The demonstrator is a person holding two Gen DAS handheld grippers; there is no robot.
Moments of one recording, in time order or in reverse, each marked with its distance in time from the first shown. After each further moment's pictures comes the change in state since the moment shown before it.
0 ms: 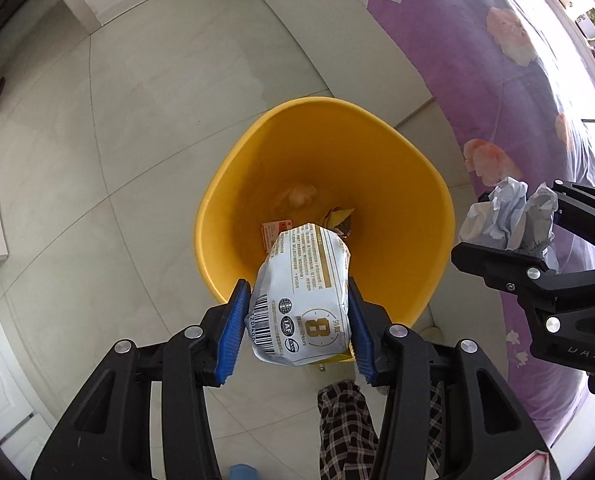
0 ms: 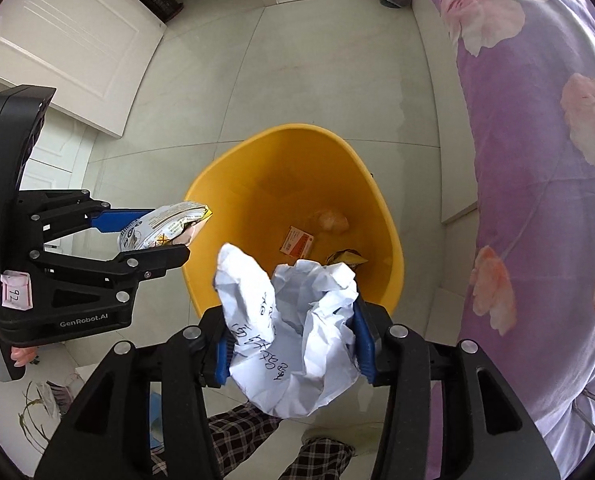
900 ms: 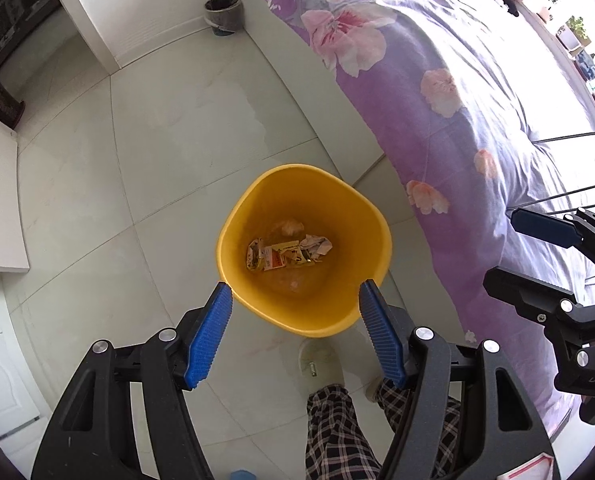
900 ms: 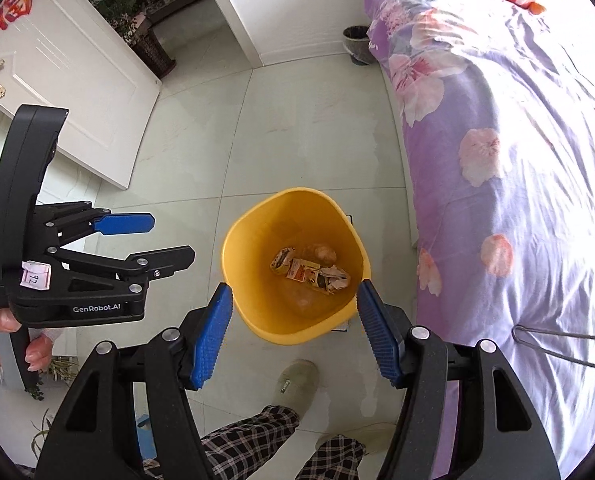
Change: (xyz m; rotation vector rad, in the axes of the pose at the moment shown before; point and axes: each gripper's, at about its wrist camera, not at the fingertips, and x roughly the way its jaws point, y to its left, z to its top) left arm -0.123 -0.035 -0.019 0.020 -0.140 0.020; right arm -0.144 0.026 -0.048 0.077 -0.210 -0.054
